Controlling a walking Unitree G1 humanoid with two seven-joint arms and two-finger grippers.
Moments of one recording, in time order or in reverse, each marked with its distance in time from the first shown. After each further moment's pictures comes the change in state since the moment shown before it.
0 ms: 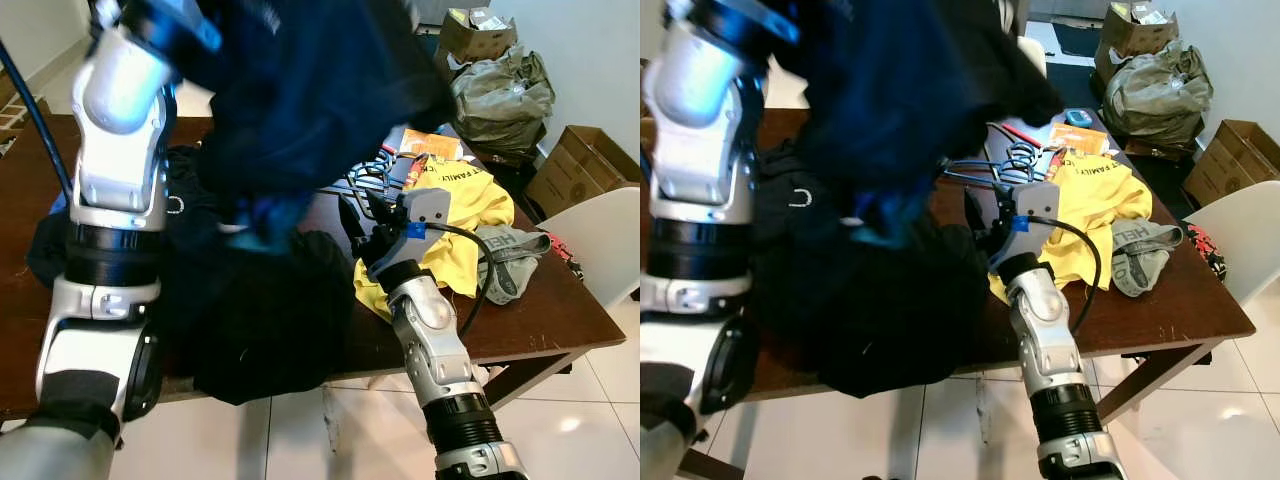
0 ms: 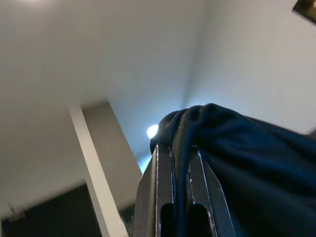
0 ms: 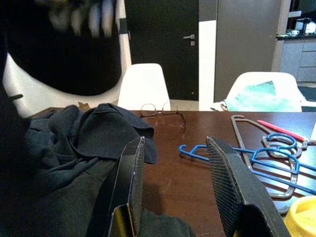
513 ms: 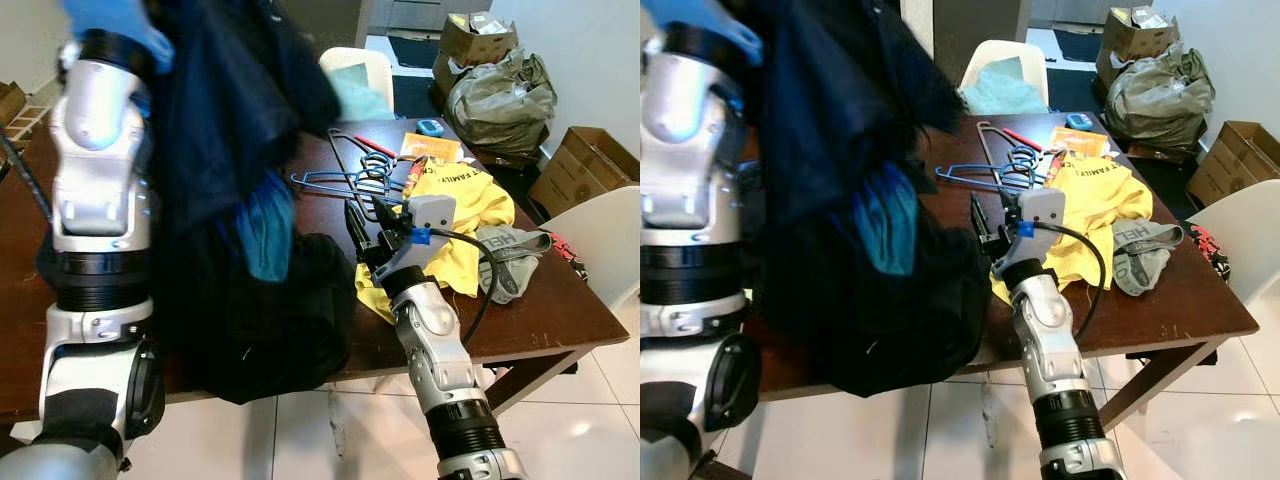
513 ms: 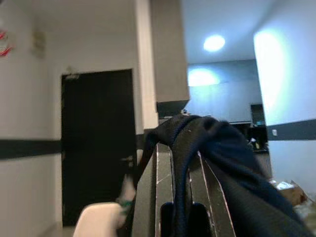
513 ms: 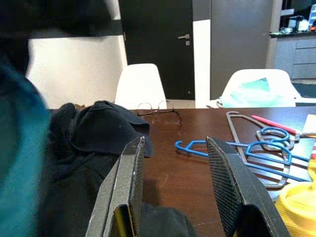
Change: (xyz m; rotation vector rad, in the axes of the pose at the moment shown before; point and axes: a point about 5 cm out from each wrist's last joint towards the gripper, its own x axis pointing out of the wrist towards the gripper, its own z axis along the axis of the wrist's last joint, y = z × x) left arm -0.055 0.029 -0.050 -0.199 0.519 0.387; right arm -0.007 -0.001 -0.007 0.008 0.022 -0.010
